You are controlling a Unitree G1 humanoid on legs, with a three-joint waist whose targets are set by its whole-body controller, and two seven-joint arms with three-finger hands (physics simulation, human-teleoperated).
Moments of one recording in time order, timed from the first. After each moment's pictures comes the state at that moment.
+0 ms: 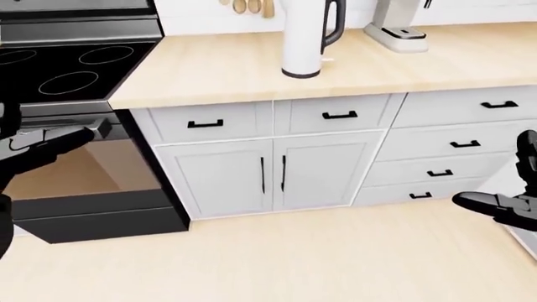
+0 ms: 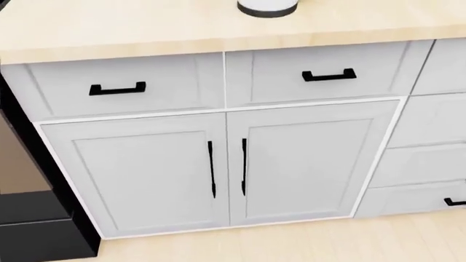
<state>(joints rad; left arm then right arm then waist) -0.29 0.64 0.70 -0.56 -0.79 0.77 0.30 -0.07 -0.33 -0.82 -0.91 0.44 0.96 0.05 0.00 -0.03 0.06</state>
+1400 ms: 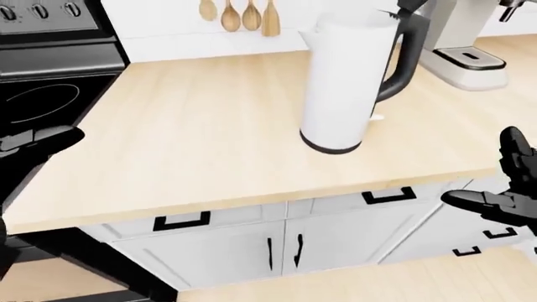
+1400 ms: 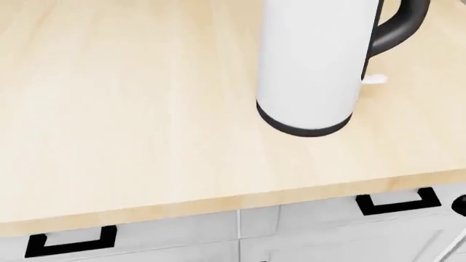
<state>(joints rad) -0.28 0.64 0.72 -0.53 -0.78 0.75 0.29 -0.09 -0.32 -0.77 -0.91 0.44 0.96 0.05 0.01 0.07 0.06</state>
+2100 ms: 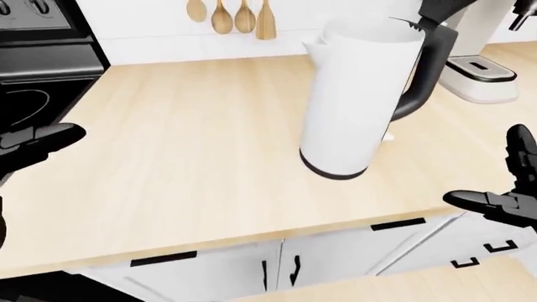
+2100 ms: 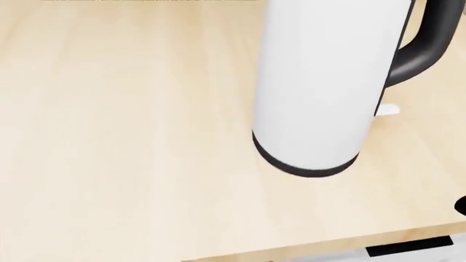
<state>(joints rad) -0.29 0.64 0.71 -0.54 -0.78 0.75 0.29 -0.08 -0.31 -0.77 -0.92 0.42 0.92 0.05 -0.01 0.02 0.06</state>
